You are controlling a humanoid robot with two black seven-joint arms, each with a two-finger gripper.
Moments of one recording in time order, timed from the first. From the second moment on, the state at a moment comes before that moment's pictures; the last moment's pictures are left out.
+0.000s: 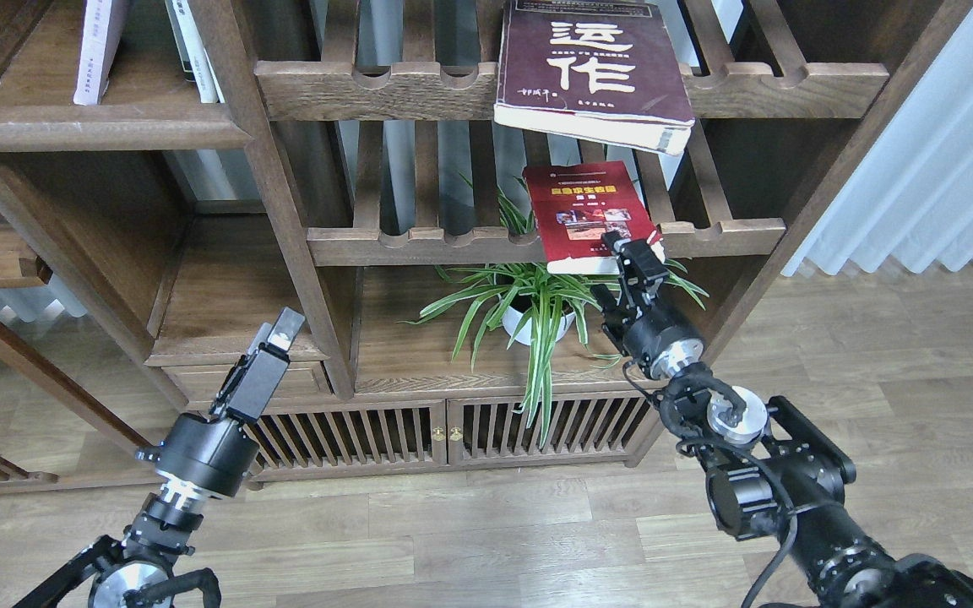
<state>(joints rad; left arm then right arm) 0.02 0.22 -0.95 -1.31 0.27 -0.49 -0.42 0.46 0.02 1.21 0.68 0.42 0.33 -0.17</state>
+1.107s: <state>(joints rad) 0.02 0.21 -0.95 -1.30 0.27 -0.49 -0.42 0.56 0.01 1.23 0.61 0.53 0.20 -0.17</state>
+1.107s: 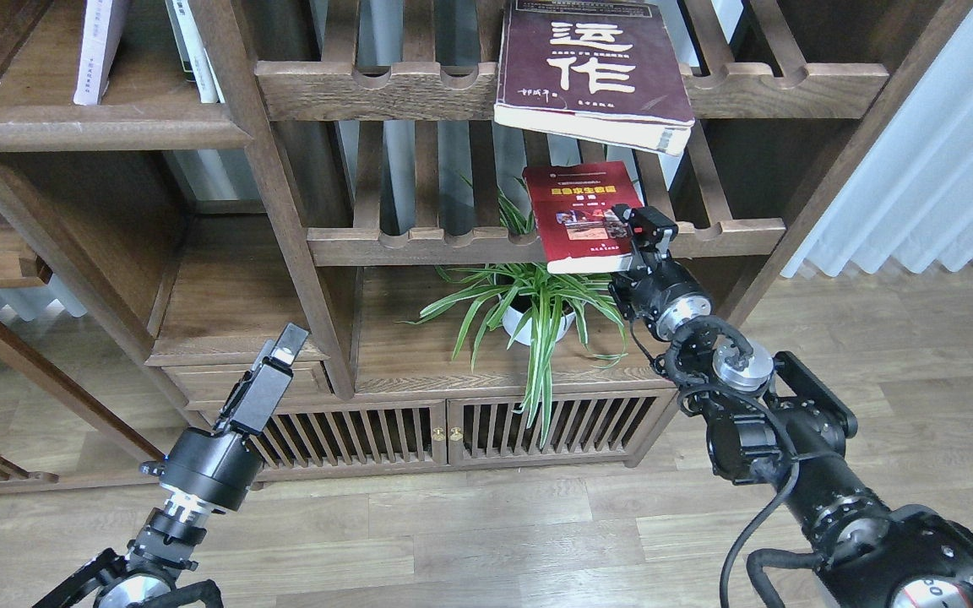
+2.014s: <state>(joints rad) -0.01 0.17 -0.97 -1.28 0.12 -0.49 -0.33 0.47 0.01 1.24 0.71 0.59 0.42 -0.36</state>
